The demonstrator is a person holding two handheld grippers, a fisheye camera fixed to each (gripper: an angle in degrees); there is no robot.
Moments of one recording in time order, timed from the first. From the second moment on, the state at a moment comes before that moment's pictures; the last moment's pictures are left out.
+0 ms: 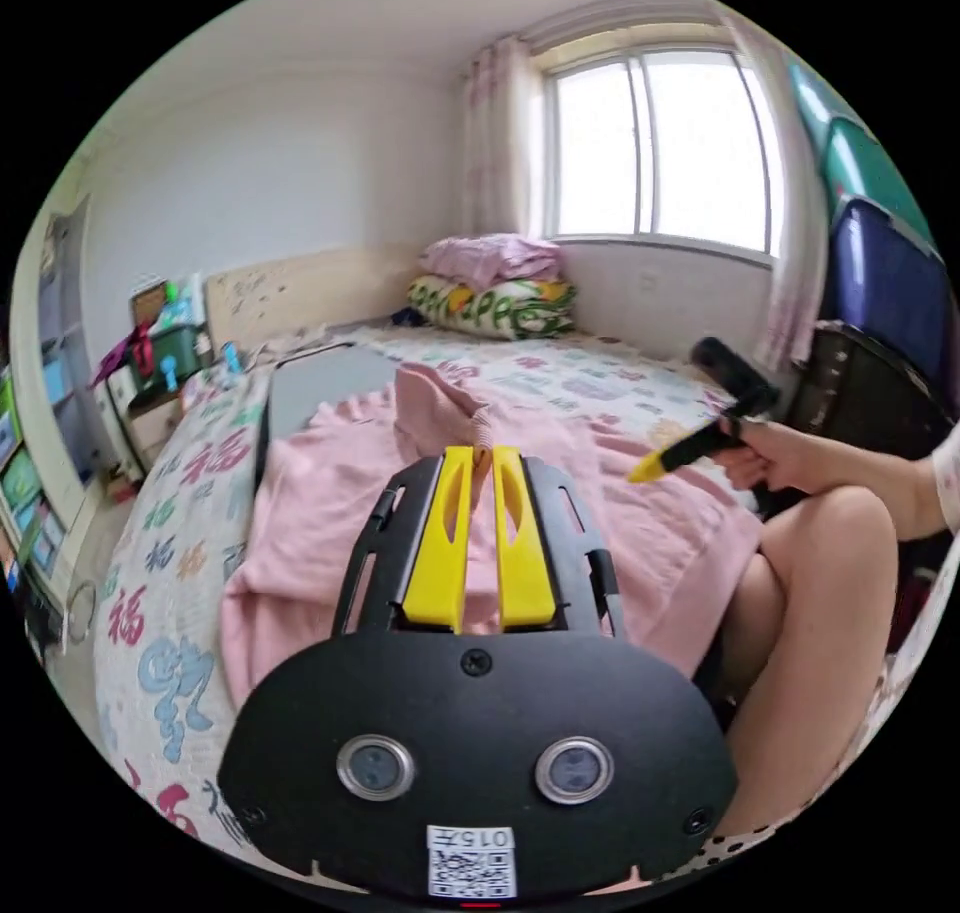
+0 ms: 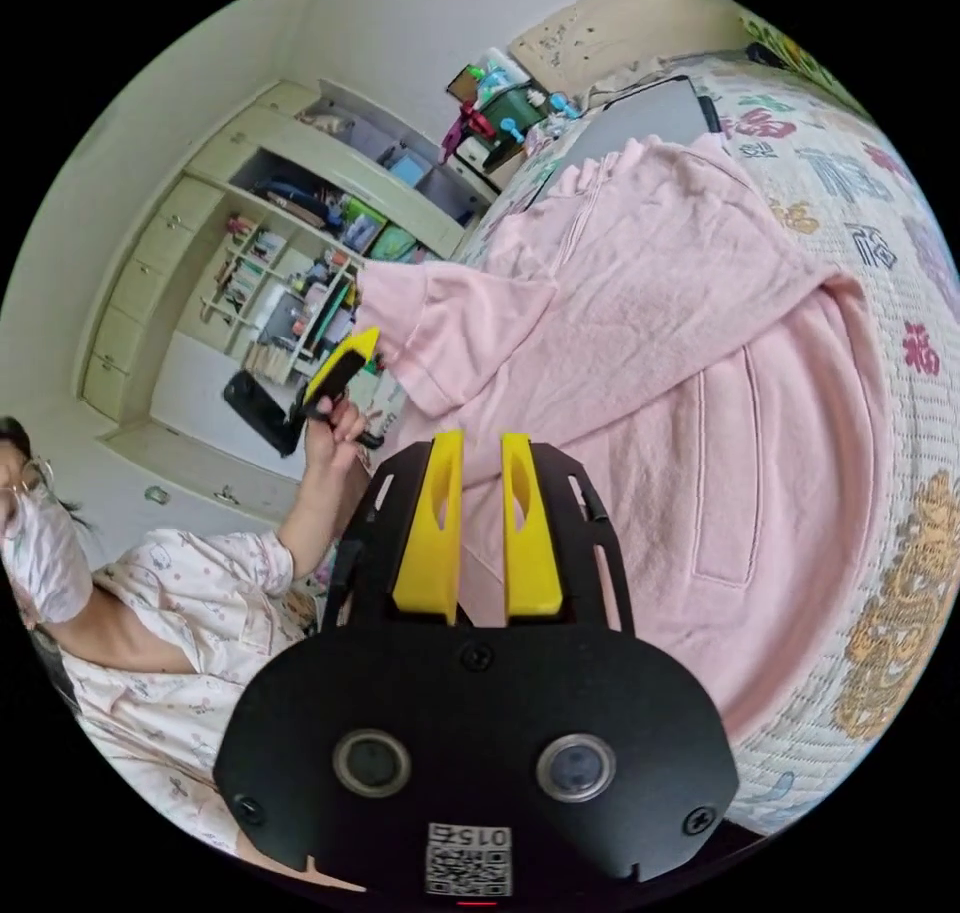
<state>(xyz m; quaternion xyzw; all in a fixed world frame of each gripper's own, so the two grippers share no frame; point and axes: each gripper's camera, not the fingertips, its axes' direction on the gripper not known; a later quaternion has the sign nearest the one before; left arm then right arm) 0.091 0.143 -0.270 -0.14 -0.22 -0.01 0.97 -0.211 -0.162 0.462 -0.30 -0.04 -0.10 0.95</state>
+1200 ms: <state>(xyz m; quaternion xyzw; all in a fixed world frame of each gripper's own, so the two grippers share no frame) -0.101 -0.036 -0.270 -0.21 -0.26 -0.12 0.94 -0.225 -0.255 0.401 -0.23 0.13 -0.11 0.96</state>
